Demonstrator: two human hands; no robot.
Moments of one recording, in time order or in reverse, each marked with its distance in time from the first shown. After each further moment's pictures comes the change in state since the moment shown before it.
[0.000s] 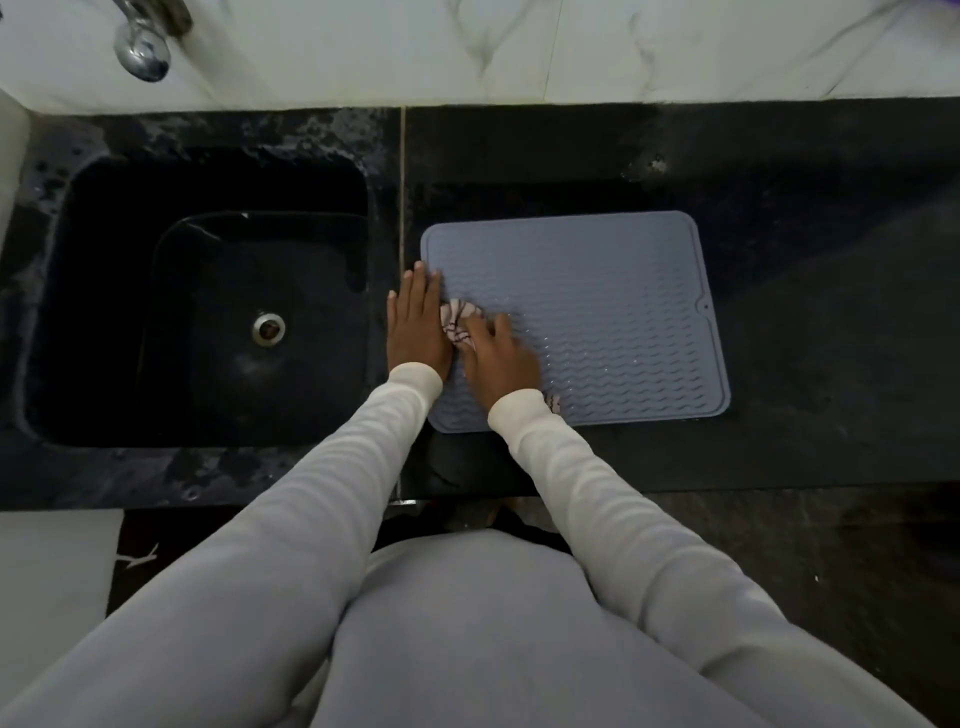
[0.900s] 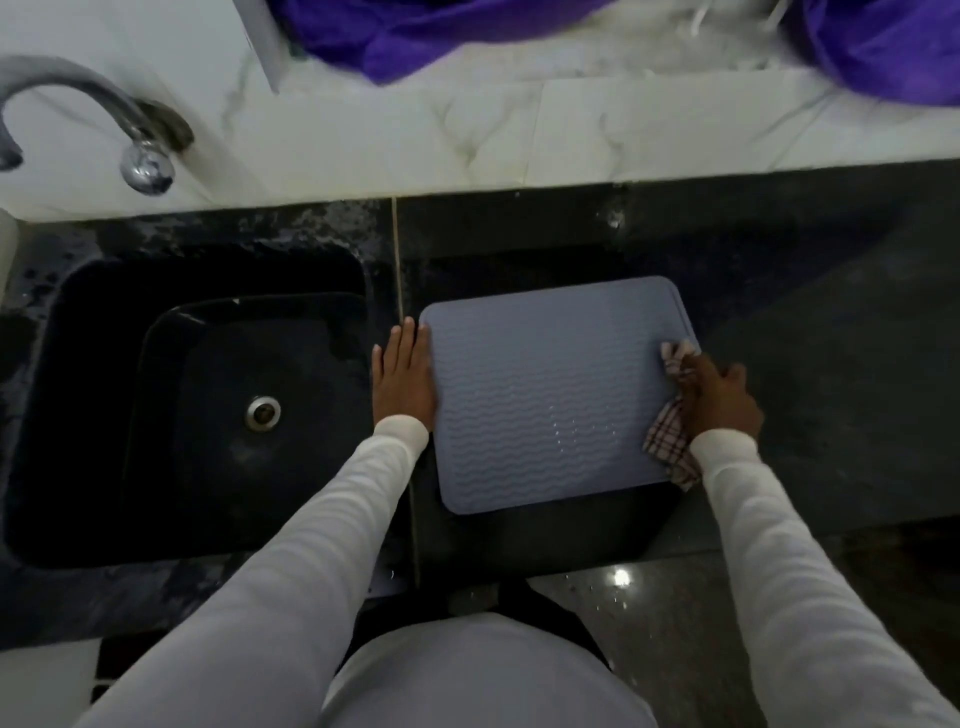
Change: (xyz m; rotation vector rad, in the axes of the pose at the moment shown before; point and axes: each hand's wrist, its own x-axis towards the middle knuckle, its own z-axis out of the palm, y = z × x) left_hand 0.044 -0.025 -0.016 0.090 -0.017 0.043; right_hand -0.007 0.206 -0.100 -0.146 0.219 0.602
